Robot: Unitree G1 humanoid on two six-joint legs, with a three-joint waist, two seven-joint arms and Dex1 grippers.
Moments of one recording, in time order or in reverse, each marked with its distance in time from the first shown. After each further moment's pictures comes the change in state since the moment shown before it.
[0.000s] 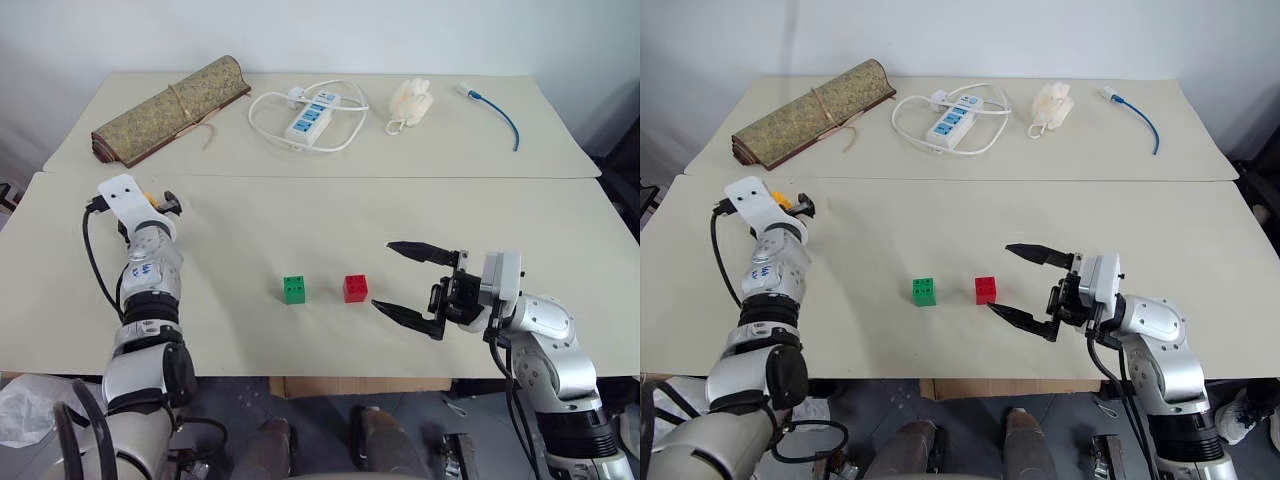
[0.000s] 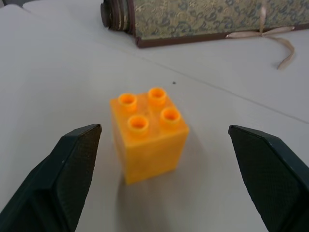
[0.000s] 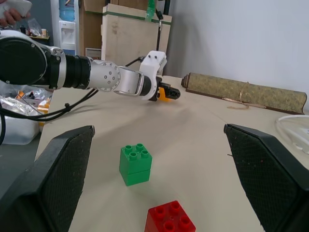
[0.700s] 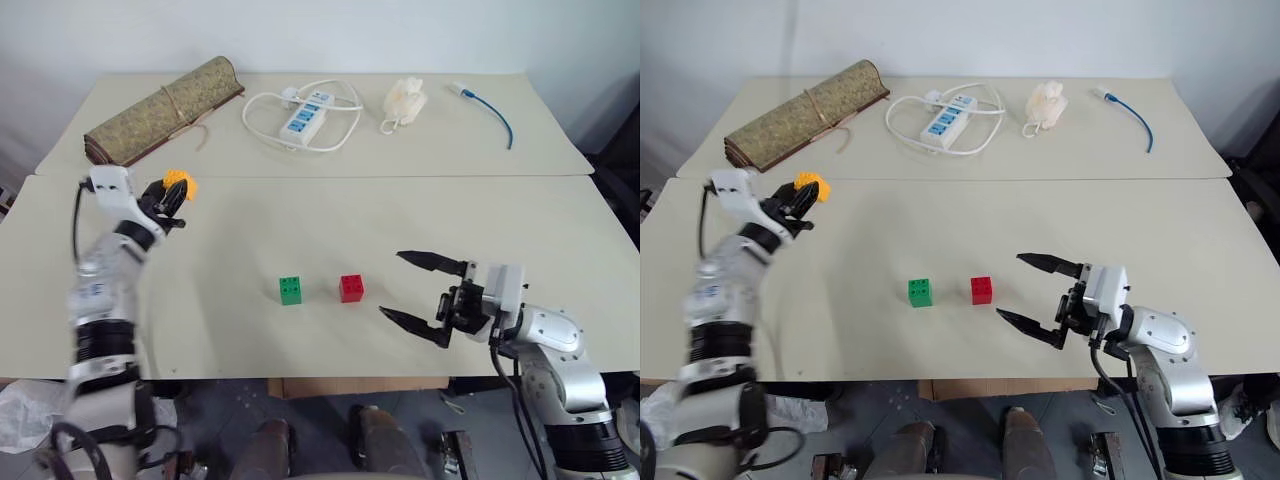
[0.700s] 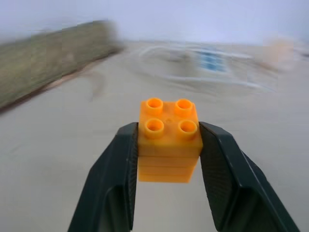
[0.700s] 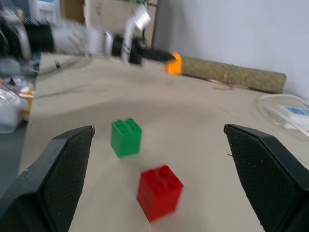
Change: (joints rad) left arm 0.353 0.359 -0.163 -0.553 -0.242 0.129 -1.076; right arm 0.079 -0.050 -0.069 0.005 -0.025 -0.048 -0.008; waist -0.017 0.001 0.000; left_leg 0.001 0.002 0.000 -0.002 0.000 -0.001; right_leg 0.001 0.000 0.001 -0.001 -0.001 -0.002
